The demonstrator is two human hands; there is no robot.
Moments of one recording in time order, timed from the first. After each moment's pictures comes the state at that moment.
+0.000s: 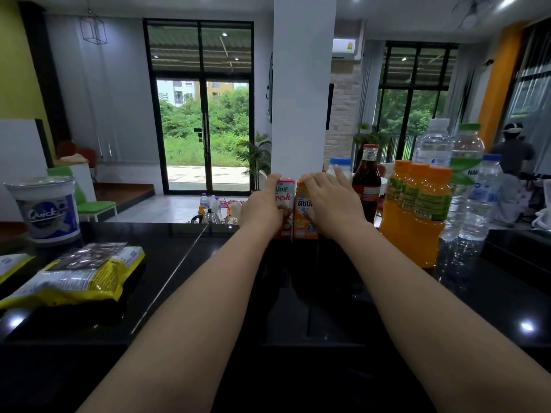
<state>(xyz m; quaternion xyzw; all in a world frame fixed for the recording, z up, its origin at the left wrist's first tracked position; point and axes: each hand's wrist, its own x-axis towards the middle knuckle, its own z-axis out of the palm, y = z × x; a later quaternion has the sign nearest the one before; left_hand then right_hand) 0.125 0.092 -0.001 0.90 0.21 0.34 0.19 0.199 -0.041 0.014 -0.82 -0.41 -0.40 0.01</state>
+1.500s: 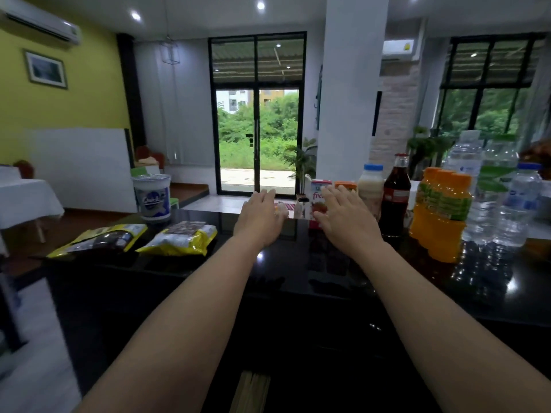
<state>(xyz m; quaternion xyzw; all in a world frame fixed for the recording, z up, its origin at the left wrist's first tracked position) -0.010 0.077 0.005 0.91 0.26 0.31 0.11 0.115 -0.063 0.002 -0.82 -0.47 -0.30 0.15</state>
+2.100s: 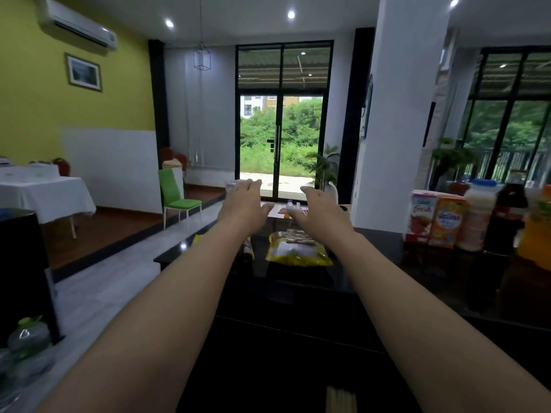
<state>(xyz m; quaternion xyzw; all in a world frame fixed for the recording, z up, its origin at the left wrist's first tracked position) -0.191 0.253 0.033 0.89 0.32 0.33 0.05 -0.066 0.137 0.023 -0.81 -0.49 -0.18 0.27</state>
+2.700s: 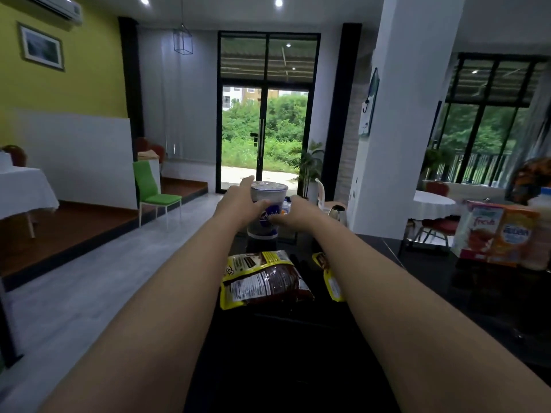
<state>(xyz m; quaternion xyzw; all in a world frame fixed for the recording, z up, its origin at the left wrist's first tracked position) -0.170 0.414 0.022 0.87 0.30 0.33 0.22 -0.066 0.309 0.026 -0.85 -0.45 0.00 0.26</state>
